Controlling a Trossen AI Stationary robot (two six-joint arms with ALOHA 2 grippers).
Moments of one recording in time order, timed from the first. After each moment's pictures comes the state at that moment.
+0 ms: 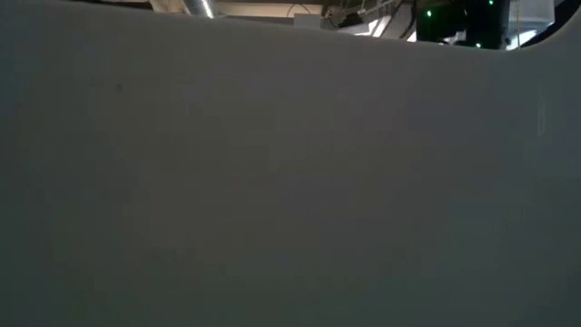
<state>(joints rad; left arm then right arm) 0.09 0.25 0.01 0.66 -0.04 0.21 -0.39 1.22 1.09 -1.32 0.26 0.47</state>
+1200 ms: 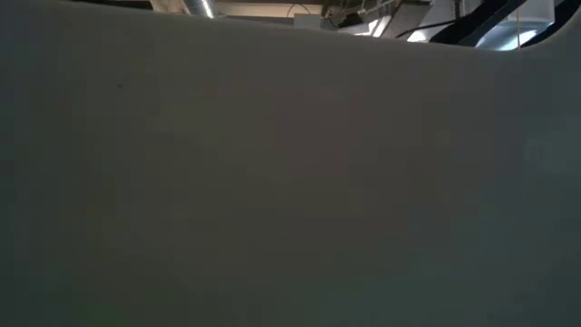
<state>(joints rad) 0.09 0.25 0.01 0.67 -0.04 0.21 -0.90 1.56 1.13 -1.01 0.23 0.02</state>
